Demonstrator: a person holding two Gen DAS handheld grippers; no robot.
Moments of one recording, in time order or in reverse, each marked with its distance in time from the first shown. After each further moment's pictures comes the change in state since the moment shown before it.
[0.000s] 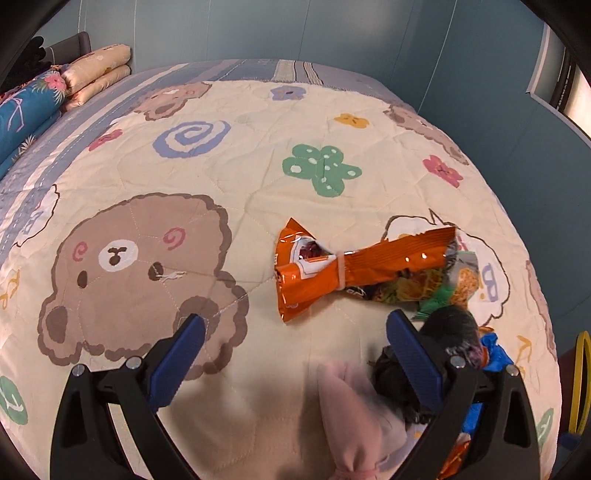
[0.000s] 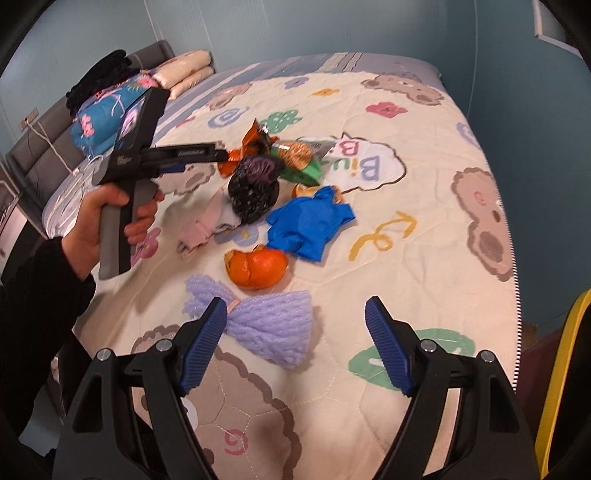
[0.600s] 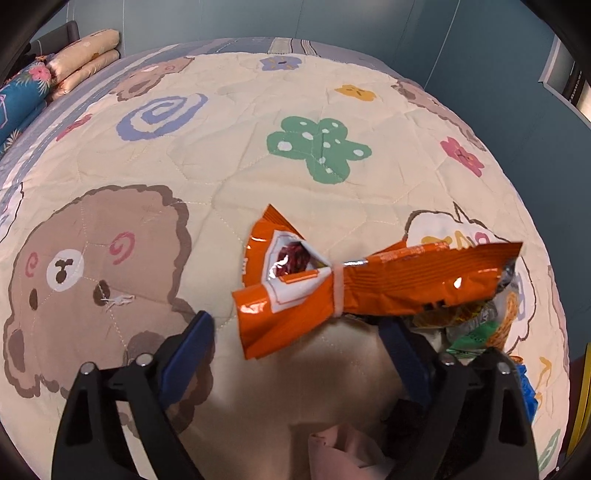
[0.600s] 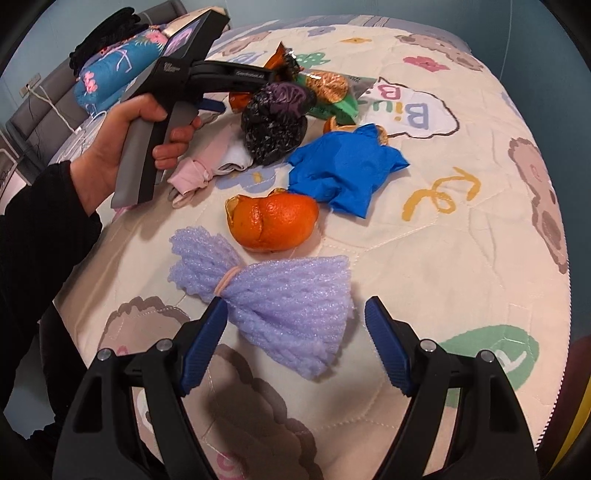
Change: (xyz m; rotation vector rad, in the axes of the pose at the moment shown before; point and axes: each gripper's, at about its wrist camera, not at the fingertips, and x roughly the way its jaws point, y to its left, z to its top) left arm 0.059 -0.008 0.017 0.000 0.078 -0.012; right arm 0.071 0.020 -0.011 -0.077 0.153 0.025
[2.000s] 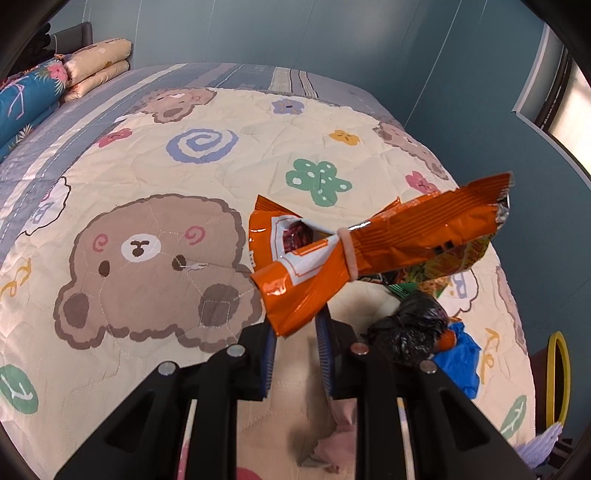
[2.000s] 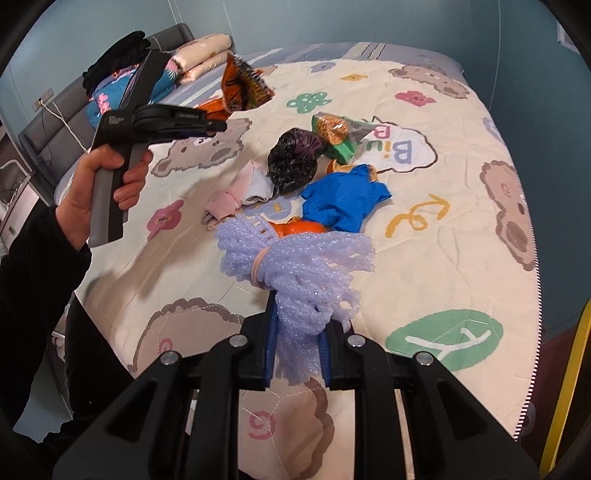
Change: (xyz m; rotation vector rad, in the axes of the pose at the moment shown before) left arm -0.110 0.030 -0.034 -0.030 -0.103 -0.071; right arm -0.076 0.003 -0.013 0.036 -0.130 0.012
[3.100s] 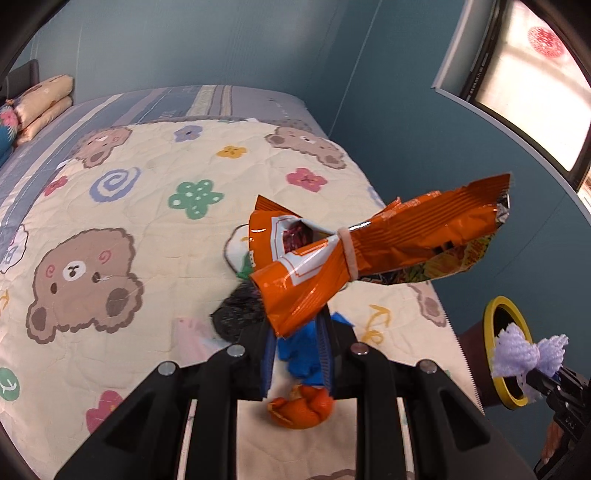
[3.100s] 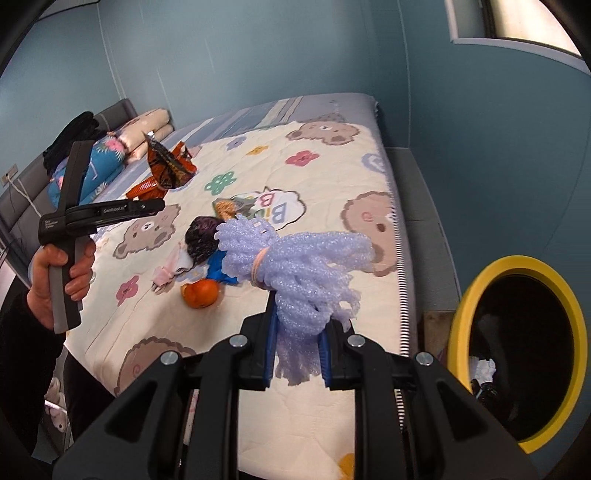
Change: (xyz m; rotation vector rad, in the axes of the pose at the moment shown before) left arm -0.064 -0.137 -0.021 0.162 -0.025 -0.164; right arm -0.132 -0.101 -0.032 0.211 -0.243 -0.171
